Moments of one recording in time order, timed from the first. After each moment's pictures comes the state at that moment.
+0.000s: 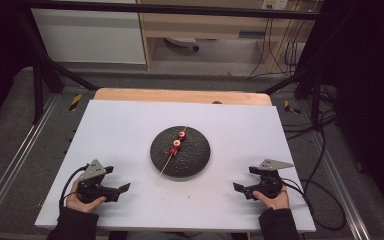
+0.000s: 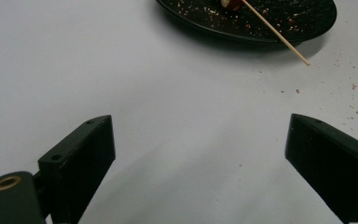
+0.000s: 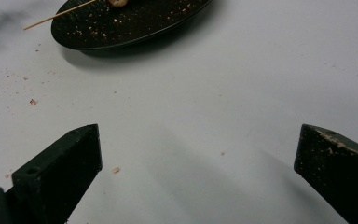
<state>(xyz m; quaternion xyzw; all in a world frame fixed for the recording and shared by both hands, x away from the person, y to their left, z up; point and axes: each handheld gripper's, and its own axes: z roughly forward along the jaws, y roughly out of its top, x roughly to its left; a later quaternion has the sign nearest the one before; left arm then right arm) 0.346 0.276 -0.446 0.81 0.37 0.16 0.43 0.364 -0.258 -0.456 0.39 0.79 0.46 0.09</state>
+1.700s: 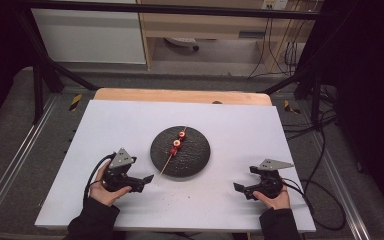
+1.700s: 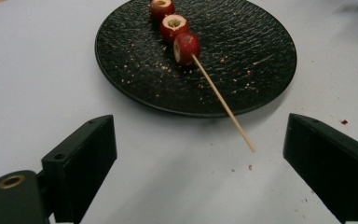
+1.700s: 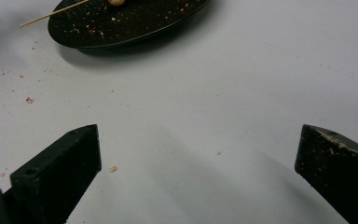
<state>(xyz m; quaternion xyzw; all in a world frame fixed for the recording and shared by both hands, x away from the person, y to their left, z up) 0.367 0.201 -0.413 0.83 0.34 0.16 0.42 0.364 -0.258 -0.455 0.39 0.79 0.45 0.10</state>
